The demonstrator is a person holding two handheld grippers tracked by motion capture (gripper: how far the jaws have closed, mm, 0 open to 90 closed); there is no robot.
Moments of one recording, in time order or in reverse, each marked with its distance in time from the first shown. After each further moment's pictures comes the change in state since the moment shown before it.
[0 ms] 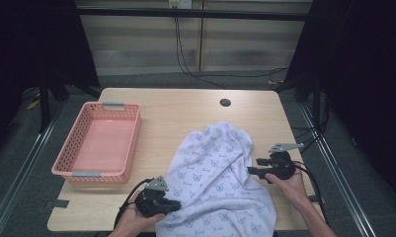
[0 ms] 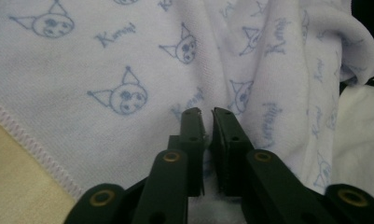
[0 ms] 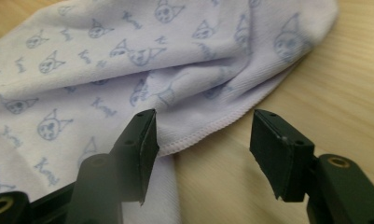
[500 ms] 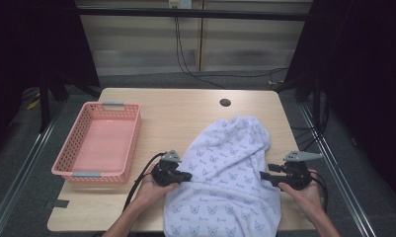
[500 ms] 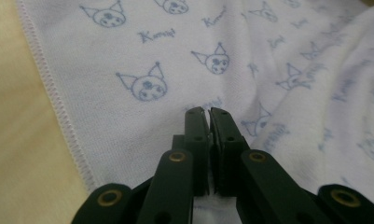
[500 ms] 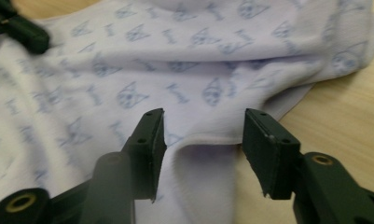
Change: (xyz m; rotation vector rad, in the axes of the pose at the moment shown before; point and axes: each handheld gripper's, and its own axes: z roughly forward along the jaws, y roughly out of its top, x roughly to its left) left arm 0.051 0.046 0.034 -0.057 0.016 0.006; right arm 0.008 -0.018 -0.045 -0.051 -0.090 -0.010
